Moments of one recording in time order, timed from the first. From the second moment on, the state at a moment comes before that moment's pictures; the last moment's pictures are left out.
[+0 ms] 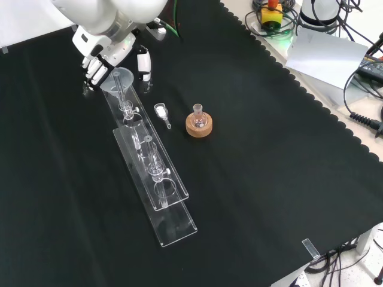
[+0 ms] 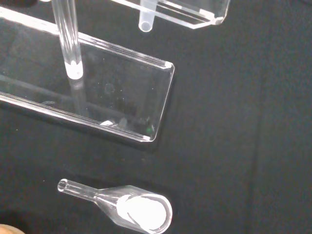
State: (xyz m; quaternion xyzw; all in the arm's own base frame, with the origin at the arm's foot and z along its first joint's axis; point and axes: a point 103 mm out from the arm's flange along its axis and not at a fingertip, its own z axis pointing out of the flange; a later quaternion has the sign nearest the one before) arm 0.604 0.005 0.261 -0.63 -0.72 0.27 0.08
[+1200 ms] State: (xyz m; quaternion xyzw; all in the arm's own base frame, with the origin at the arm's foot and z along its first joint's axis) arm 0.605 0.008 0.315 -0.64 -0.72 0.26 0.01
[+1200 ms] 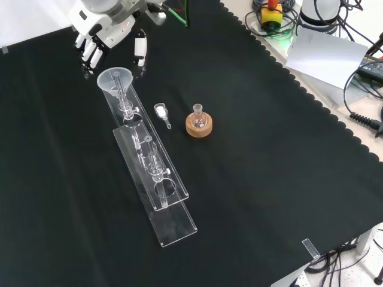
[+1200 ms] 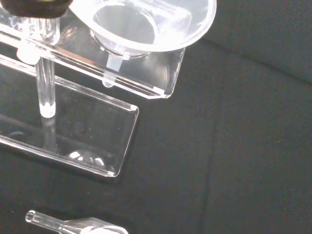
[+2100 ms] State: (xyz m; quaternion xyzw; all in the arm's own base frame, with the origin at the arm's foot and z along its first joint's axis) arm 0.601 -0.008 0.275 -0.64 -0.72 0.26 0.08
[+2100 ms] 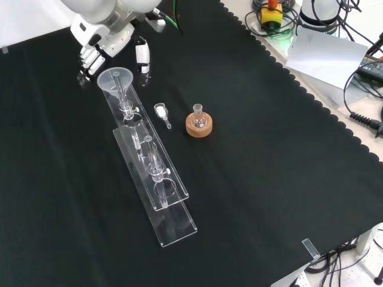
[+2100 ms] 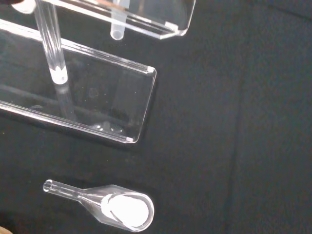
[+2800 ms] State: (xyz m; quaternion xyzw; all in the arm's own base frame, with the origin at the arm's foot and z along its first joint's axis) arm 0.610 -0.007 0.259 -0.64 -0.72 0.27 0.07
